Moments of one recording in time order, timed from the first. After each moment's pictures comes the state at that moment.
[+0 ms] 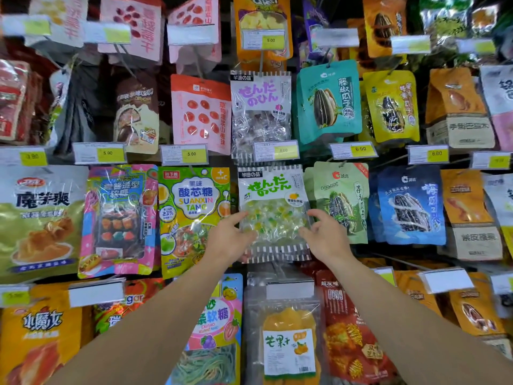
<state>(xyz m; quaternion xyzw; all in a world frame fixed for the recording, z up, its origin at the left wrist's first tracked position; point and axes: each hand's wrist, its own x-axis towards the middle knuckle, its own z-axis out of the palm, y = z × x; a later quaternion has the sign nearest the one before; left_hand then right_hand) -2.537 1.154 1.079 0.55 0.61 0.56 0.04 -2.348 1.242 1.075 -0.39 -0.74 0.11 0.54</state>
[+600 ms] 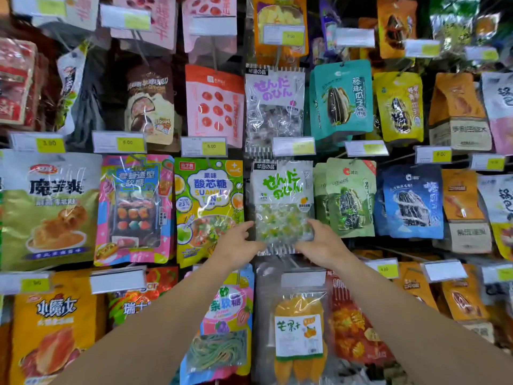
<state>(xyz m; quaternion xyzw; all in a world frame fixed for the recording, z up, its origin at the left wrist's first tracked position) -2.560 1.133 1.061 0.60 0.62 0.50 0.10 -2.374 1.211 1.063 -0.47 -0.78 0.16 0.39</state>
